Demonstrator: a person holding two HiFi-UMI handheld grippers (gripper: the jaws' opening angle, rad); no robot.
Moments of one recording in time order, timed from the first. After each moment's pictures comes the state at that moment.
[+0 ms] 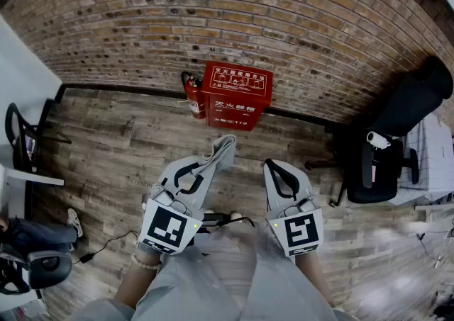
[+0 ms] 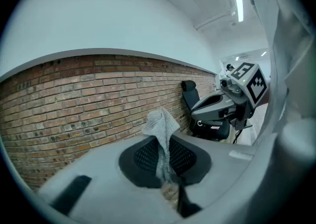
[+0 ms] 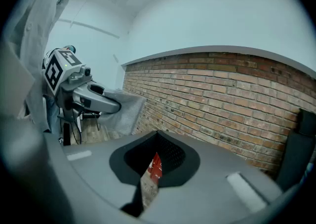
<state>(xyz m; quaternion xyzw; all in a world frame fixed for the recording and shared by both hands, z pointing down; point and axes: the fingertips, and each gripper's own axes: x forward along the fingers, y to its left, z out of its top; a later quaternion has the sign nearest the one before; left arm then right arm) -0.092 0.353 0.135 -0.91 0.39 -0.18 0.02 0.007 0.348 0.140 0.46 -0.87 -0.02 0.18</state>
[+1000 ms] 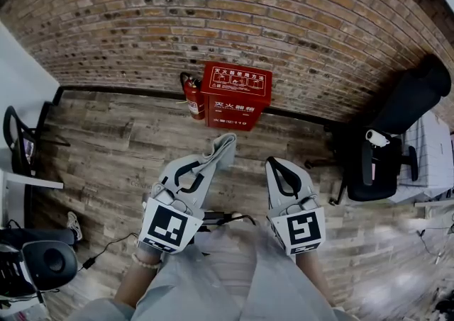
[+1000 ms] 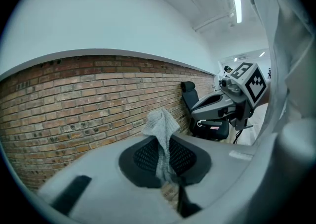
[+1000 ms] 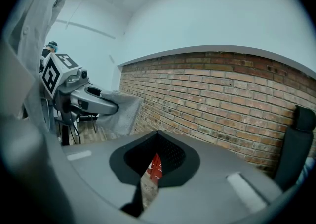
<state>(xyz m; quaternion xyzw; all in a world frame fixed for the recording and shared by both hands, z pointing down) -0.102 0.350 0.135 -0.91 0.38 -0.17 0.03 0.002 0.345 0.140 0.48 -0.86 -0.01 0.17</state>
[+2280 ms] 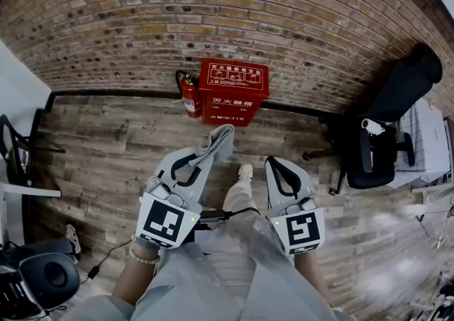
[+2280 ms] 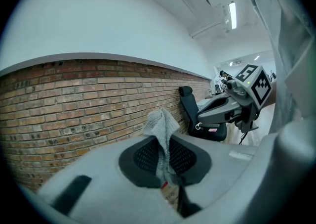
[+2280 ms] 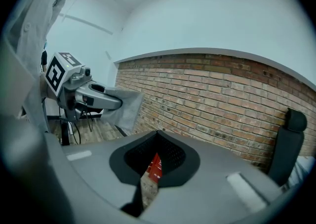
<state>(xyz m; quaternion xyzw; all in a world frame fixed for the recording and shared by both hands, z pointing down) -0.138 0.355 0.130 -0.92 0.36 -0.14 0.05 -0.031 0.369 0.144 0.51 -0.84 -0.02 0.18</state>
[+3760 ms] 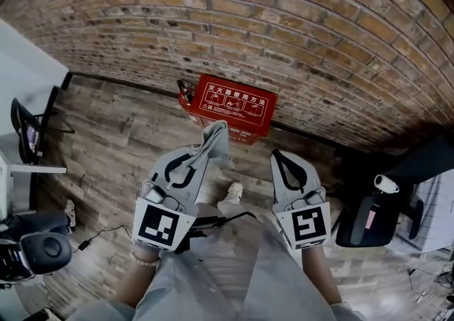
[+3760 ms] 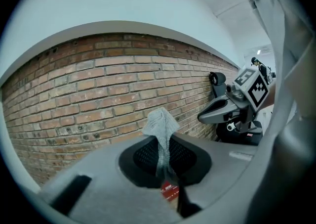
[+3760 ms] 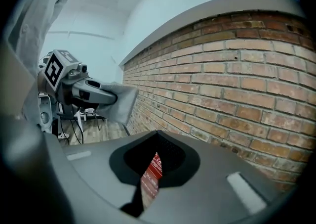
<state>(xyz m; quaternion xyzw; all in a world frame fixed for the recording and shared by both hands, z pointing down) -0.014 0.110 0.138 -0.86 0.48 -0.17 0.00 0.107 0.091 0.169 0.39 -0.90 0.01 0.17</state>
